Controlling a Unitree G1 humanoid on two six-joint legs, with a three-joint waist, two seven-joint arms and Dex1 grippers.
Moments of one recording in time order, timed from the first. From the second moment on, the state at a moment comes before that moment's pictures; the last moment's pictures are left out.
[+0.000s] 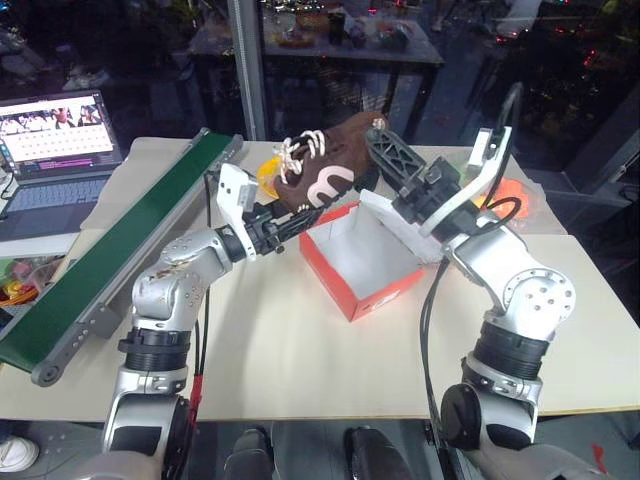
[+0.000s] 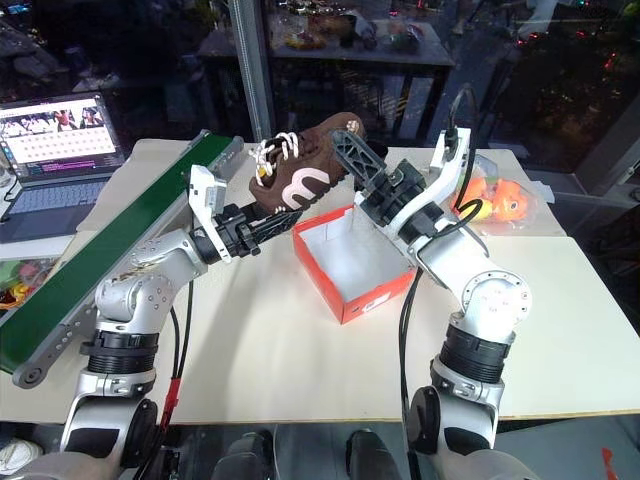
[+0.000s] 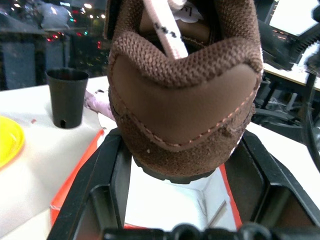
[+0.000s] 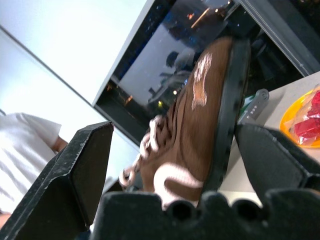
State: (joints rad) left arm -0.66 0.36 0.07 0.00 -0.55 0.58 -0.72; right arm -0.73 -0.12 -0.38 -0.26 1.28 0.97 -0.08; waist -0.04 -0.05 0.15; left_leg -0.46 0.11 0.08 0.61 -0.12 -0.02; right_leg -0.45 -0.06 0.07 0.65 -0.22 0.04
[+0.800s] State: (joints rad) left arm -0.66 0.35 0.05 -0.03 -0.55 0.62 -0.68; right arm -0.75 -0.13 -0.23 -0.03 1.07 0.82 0.12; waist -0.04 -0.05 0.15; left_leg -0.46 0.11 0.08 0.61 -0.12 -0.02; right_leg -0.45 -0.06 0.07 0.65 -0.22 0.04
